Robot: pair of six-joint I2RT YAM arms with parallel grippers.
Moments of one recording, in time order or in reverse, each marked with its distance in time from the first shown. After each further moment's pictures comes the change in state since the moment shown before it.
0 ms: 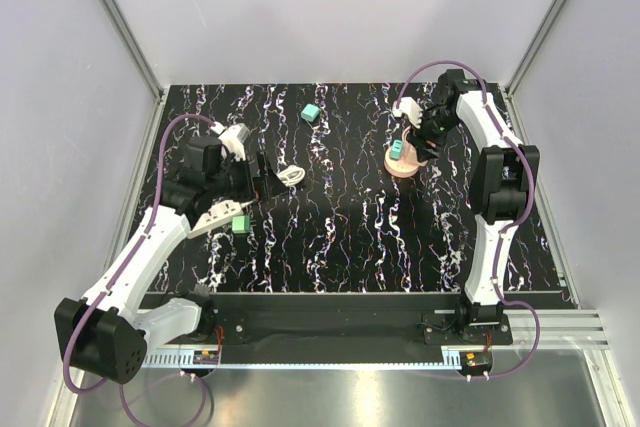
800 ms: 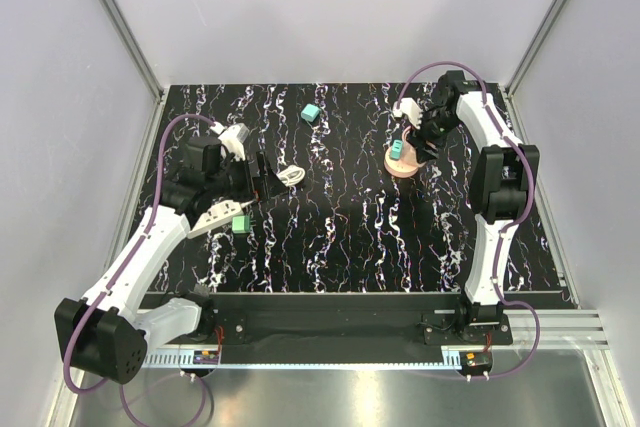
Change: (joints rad) left arm 0.004 0.000 0.000 0.000 0.011 0.000; right arm -0.003 0.007 -0.010 0.004 -0.009 0.013
